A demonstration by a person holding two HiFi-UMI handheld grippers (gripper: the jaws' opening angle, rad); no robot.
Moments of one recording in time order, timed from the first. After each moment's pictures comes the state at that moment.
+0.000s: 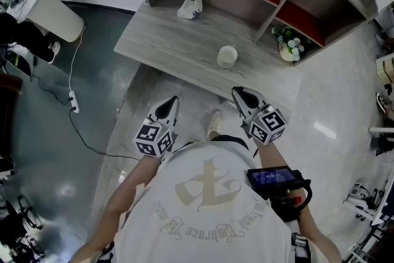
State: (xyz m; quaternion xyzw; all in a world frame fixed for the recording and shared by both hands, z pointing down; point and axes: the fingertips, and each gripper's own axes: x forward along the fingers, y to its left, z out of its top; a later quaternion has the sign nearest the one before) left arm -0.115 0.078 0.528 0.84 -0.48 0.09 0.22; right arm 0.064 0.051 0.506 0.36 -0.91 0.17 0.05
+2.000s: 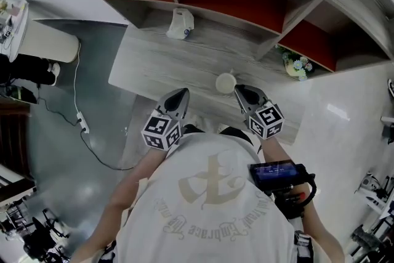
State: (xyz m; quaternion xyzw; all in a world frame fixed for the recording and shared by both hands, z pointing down) left arm -0.047 -0.123 0.534 0.87 -0.42 0.14 0.23; right arm 0.107 -0.121 0.577 0.40 -0.88 0.21 0.11
